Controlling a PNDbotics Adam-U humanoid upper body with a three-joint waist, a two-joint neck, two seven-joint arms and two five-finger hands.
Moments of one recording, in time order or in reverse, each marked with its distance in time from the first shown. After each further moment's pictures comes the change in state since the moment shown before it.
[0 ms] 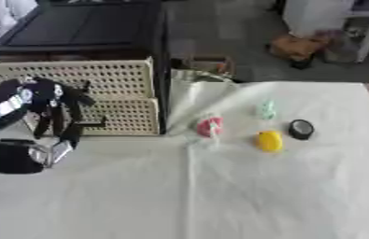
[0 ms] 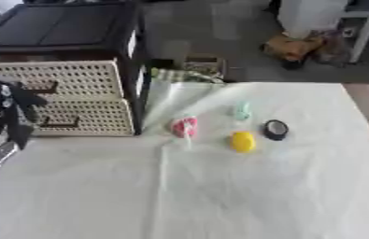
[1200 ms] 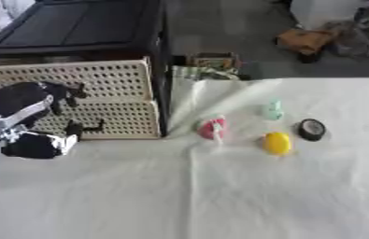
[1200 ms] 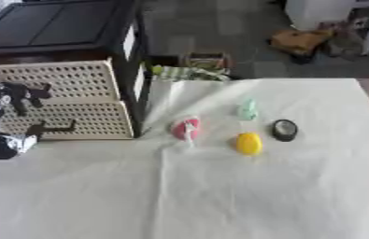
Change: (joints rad) left arm -0.133 0.258 -0.167 0.103 -0.575 0.397 -0.279; right arm -0.013 -0.009 0.000 0.000 0.003 -0.003 0.002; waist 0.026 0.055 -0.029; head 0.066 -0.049
